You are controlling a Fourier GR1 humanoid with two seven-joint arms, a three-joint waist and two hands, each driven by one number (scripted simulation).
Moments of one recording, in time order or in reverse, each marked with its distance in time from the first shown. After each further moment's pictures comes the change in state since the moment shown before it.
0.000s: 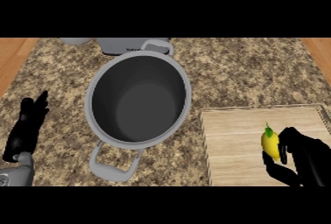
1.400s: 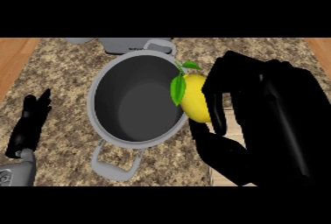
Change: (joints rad) left arm -0.029 -0.004 0.007 0.035 0.000 -0.020 -0.013; right arm -0.952 0.283 0.244 -0.279 -0.156 0.462 0.684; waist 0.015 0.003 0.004
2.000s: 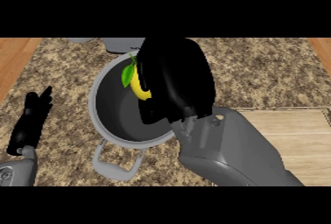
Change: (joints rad) left arm -0.019 -0.002 -0.003 -0.001 -0.010 -0.002 0.010; right arm -0.196 0.021 0.102 0.492 -0.175 -0.236 0.063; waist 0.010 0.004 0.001
